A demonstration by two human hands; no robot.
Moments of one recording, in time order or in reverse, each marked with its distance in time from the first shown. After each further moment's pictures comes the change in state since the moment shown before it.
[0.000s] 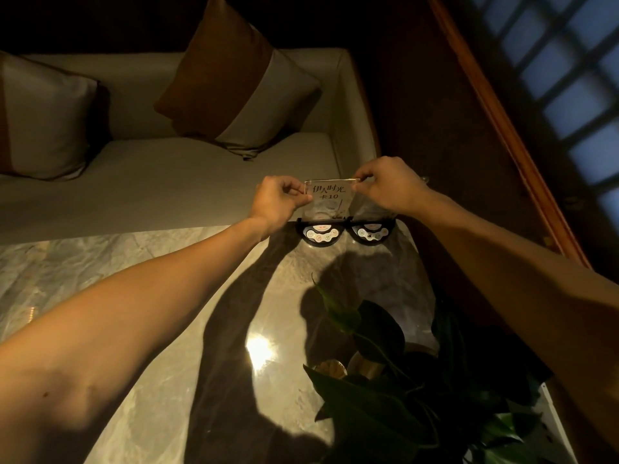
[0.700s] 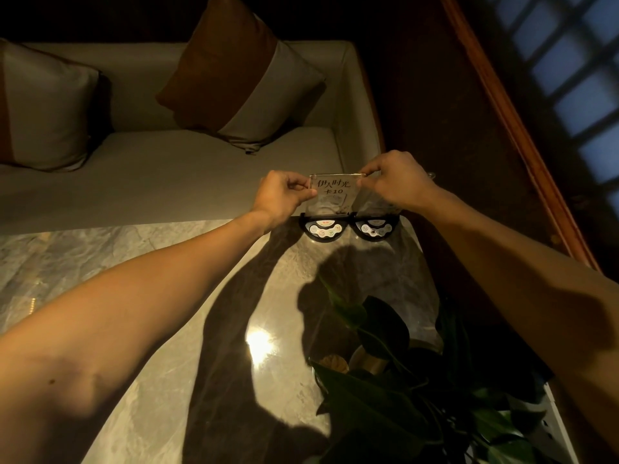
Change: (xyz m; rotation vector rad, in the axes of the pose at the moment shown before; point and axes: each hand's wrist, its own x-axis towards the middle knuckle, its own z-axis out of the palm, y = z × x) left_hand 0.004 -0.006 -0.001 -0.002 -0.062 0.032; right_hand -0.002 -0.005 -0.001 0.047 0.013 0.058
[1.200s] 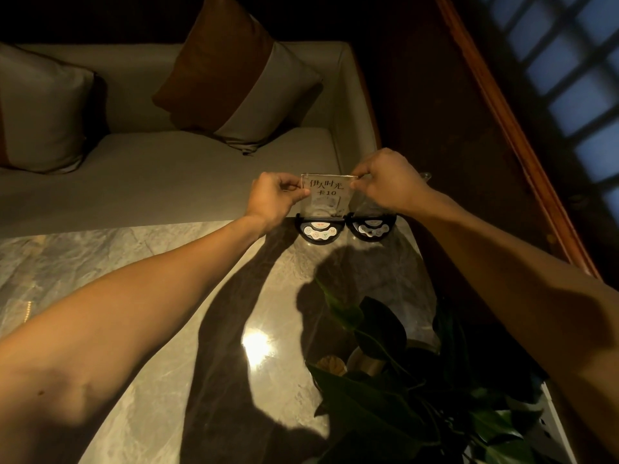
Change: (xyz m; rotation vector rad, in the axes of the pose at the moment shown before) left_hand -0.003 -0.003 -0.002 0.075 0.078 0.036; right_hand -0.006 -0.009 0.000 -0.128 0.011 -0.154
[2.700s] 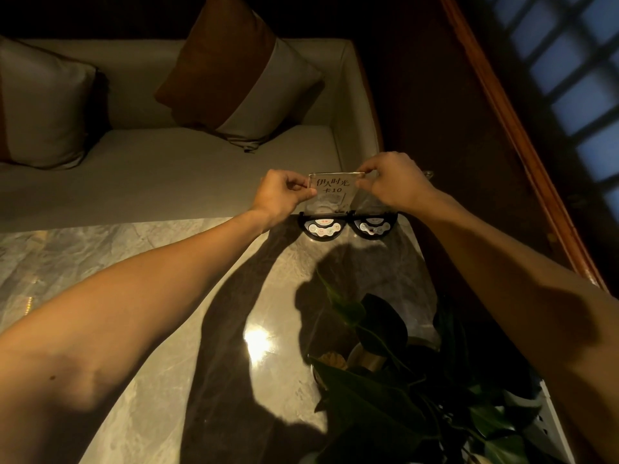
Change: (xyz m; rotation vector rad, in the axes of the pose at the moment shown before) left_hand 0.000 0.003 0.004 -0.072 -0.075 -0.040; right_hand 0.001 0.006 0.003 0.006 0.005 0.114
